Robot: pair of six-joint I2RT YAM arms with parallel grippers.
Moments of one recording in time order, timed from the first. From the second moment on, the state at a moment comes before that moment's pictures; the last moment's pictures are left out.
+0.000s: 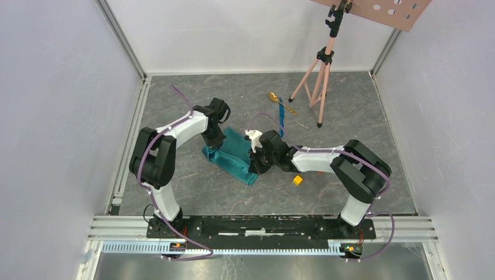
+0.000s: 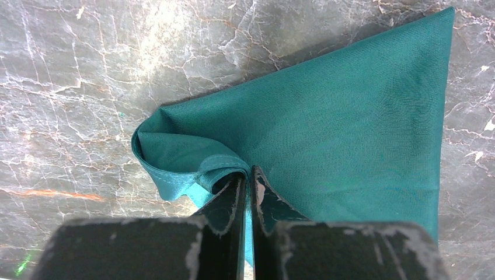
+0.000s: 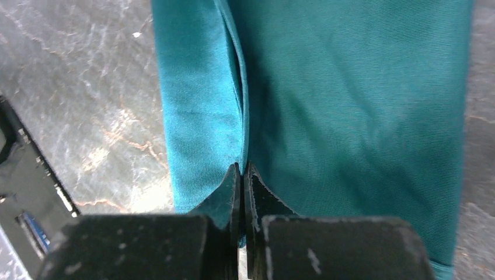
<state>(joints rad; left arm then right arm) -0.42 1.81 1.25 -0.81 -0.21 -0.91 0.83 1.74 0.84 0.13 -0.31 0.24</state>
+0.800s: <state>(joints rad) -0.09 1.43 0.98 -0.63 0.16 -0.72 0.83 1.75 0.87 0.09 -0.23 0.21</state>
